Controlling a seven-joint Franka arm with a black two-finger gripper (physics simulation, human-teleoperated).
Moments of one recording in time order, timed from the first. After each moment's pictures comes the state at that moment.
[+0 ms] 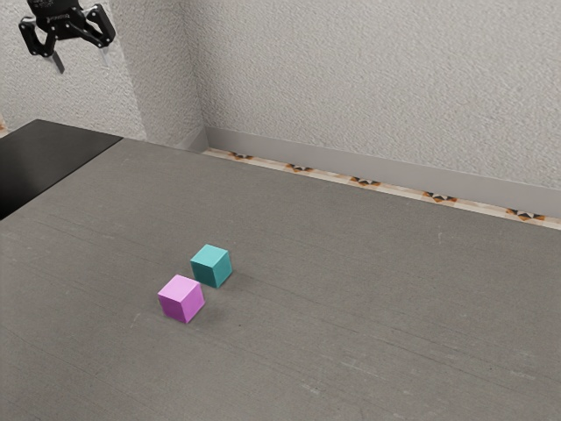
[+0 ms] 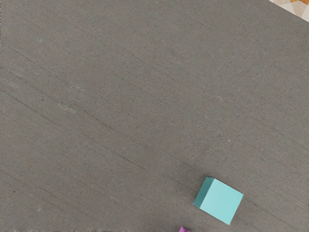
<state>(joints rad) 0.19 0.26 0.16 -1.01 -0.08 1.44 -0.19</state>
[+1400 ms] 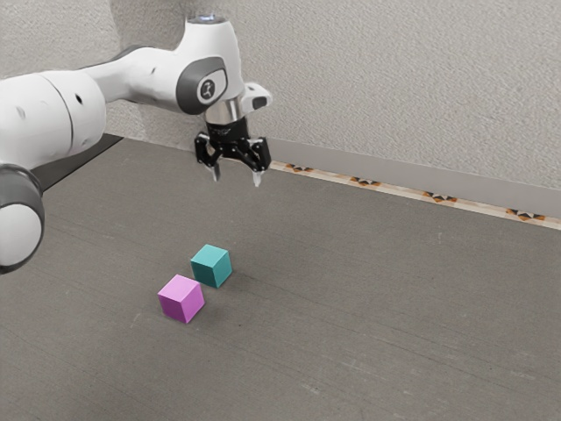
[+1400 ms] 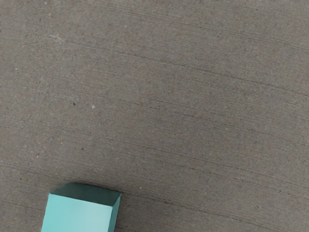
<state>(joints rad) -0.04 0.50 0.00 -1.30 0.04 1.86 -0.23</state>
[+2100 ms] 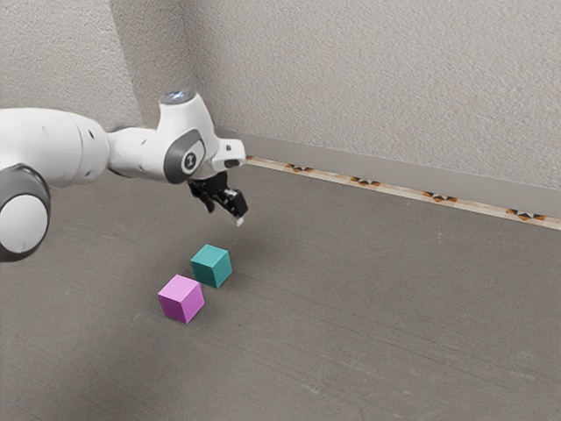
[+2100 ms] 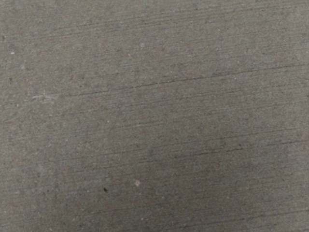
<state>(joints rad) 0.11 0.58 -0.05 -1.56 0.02 2.33 0.22</state>
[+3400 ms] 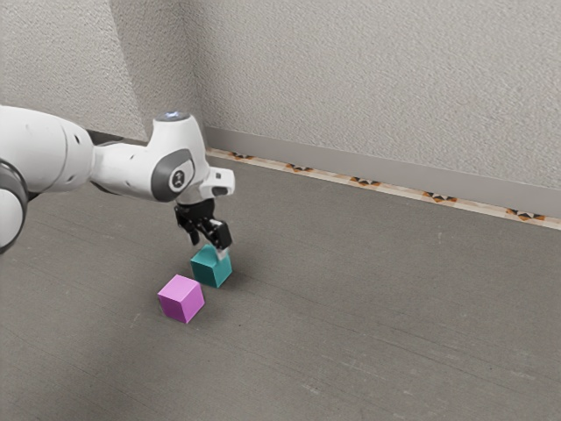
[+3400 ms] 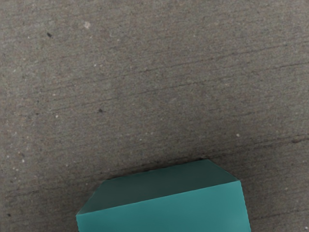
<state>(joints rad) 0.13 0.47 -0.06 -1.78 0.01 2.26 0.27</state>
